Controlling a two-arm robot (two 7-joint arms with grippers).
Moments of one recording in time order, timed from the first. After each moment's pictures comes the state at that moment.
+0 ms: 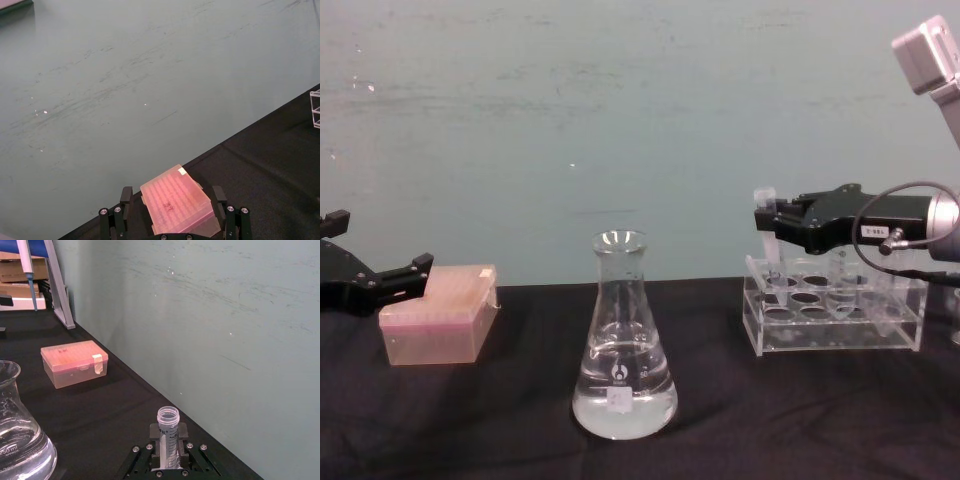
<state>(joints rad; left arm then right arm) -0.20 0.60 0.45 -1.41 -0.25 -0.12 0.03 0.79 0.24 -0.44 -0.60 0.26 -0.29 0.75</state>
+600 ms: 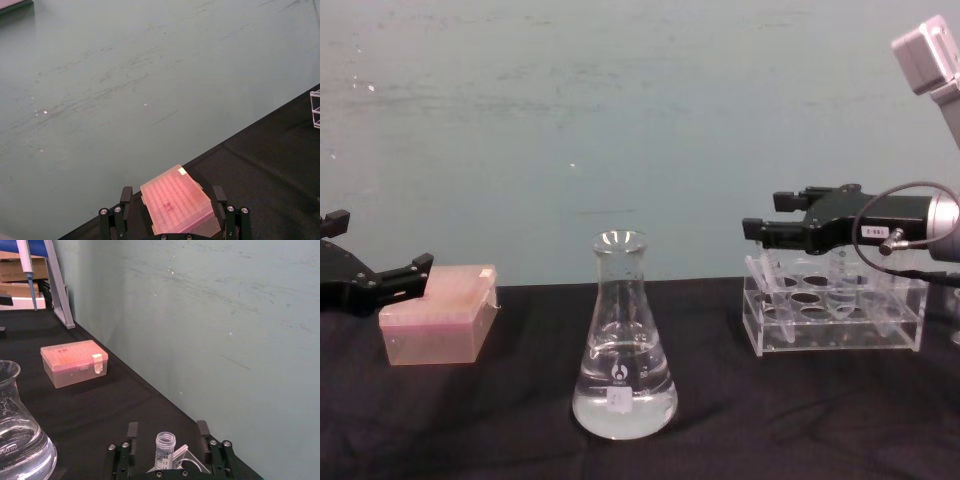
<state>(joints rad) -0.20 0.60 0.45 -1.41 -0.25 -0.12 0.03 0.79 0.24 -0.44 -0.60 0.26 -0.29 0.75</state>
